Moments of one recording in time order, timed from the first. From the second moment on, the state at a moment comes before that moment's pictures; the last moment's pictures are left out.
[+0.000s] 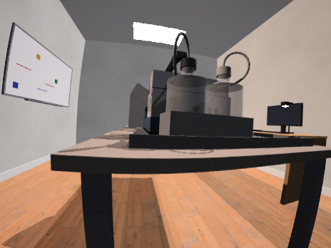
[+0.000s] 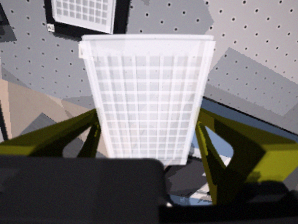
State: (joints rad) arm -0.29 1.50 0.73 -0.25 0.07 -0.76
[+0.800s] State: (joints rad) arm 0.00 1.58 0.75 -0.23 0.22 -0.67
